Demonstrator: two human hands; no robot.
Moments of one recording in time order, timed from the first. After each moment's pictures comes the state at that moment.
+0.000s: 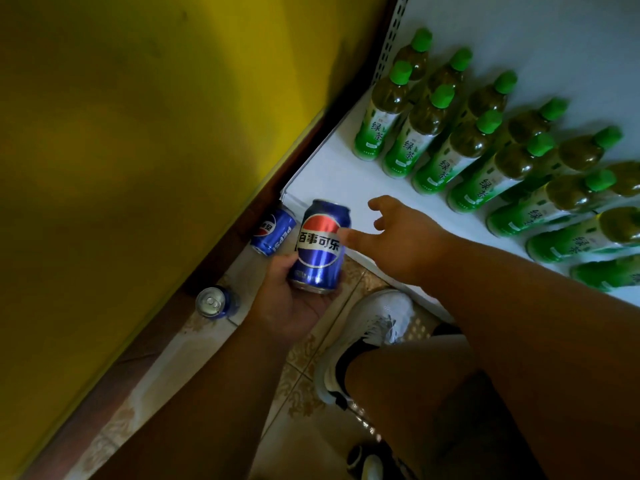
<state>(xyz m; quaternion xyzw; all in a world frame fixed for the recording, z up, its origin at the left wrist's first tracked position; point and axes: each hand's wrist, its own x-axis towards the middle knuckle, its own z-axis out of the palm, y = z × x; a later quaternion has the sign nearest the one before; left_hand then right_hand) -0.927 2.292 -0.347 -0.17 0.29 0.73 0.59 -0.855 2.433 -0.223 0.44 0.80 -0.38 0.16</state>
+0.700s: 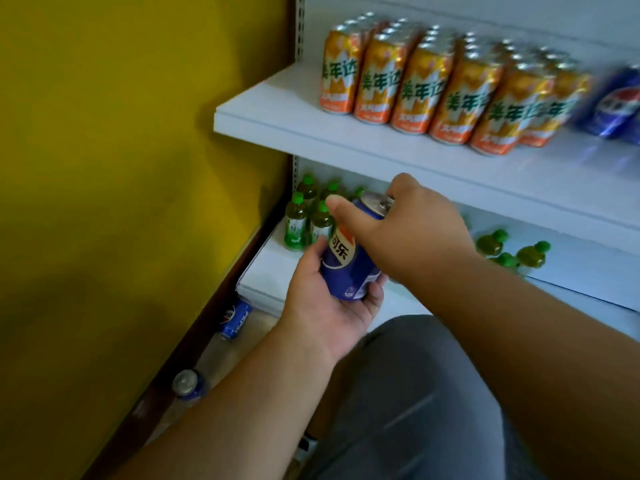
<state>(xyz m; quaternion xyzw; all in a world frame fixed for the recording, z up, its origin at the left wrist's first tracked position) -0.803 2.314 -0.085 -0.09 0.30 0.69 0.65 -0.734 2.375 0.001 0.54 0.81 -0.16 -0.16</state>
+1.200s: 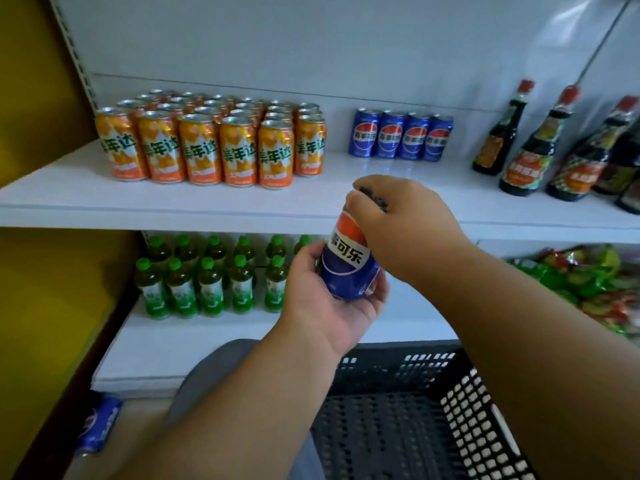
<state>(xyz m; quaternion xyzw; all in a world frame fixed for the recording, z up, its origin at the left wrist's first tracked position) -0.599 2.363 0.001 -0.01 0.26 0.58 0.77 -0.514 2.379 0.081 0.60 0.74 -0.15 -0.28</state>
